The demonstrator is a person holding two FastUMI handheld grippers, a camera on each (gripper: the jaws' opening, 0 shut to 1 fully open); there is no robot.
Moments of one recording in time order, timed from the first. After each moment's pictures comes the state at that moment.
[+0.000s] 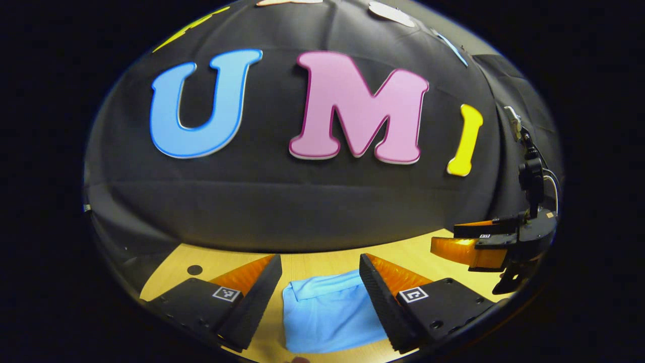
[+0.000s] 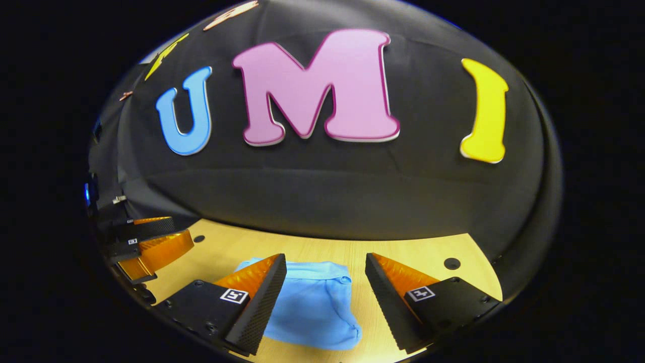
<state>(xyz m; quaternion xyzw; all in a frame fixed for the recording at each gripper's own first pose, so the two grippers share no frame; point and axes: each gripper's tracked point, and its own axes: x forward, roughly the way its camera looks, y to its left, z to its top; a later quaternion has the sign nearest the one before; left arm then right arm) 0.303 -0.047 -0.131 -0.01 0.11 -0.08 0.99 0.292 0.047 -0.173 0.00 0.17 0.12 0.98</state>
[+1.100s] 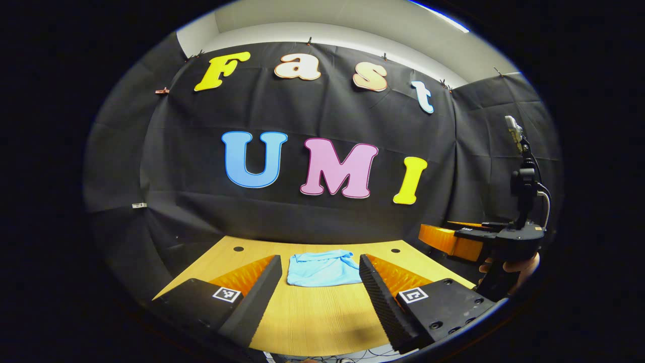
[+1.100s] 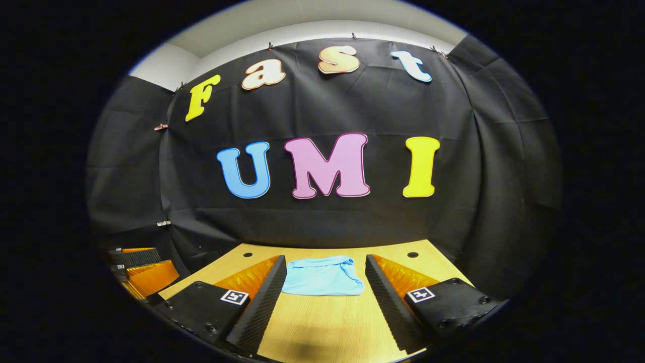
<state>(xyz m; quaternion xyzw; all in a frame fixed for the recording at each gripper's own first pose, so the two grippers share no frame) -0.094 -0.046 -0.031 -0.04 0.05 -0.05 1.00 -0.052 0.026 -0.019 0.02 0.06 0.10 0.99</state>
